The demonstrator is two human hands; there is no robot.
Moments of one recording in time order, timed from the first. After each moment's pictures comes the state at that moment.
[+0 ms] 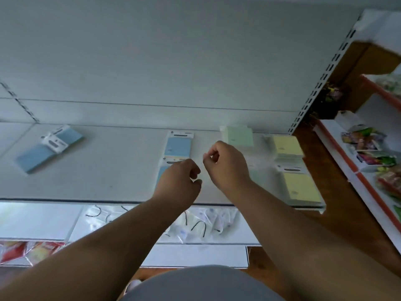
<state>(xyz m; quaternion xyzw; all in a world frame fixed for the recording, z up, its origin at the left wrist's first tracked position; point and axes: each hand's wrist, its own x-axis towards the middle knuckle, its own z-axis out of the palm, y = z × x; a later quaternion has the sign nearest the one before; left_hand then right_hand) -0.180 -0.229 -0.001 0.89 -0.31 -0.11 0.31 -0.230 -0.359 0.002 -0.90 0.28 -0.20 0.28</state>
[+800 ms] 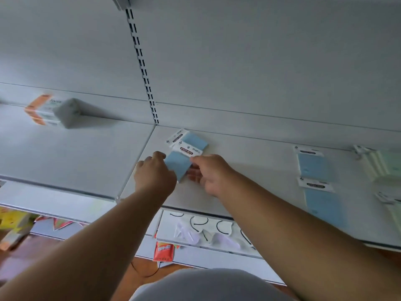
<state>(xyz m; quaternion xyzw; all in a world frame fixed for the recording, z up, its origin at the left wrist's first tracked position) 0.103 0.059 -0.047 0.97 -0.09 -0.05 0.21 0.052 -0.069 -0.023 -0.54 0.36 0.02 0.76</state>
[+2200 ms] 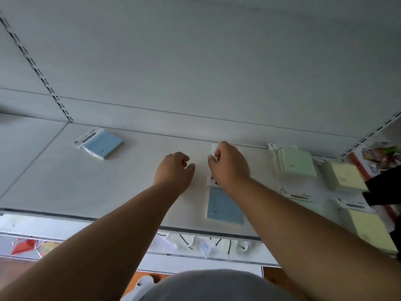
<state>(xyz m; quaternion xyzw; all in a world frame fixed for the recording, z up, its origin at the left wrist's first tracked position) -0.014 -0.183 -0.041 0.92 -0.18 -0.11 0.34 -0.083 -0.314 -0.023 -0.92 0.30 -0.11 0.22</state>
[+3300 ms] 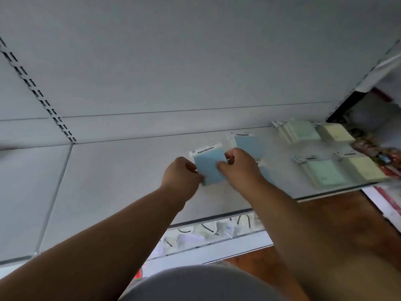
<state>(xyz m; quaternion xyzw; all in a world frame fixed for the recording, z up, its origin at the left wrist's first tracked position) 0.027 -0.088 -0.026 0.83 -0.19 -0.30 0.44 -0.078 -0.201 -0.009 -0.81 0.46 -0.12 0.33</state>
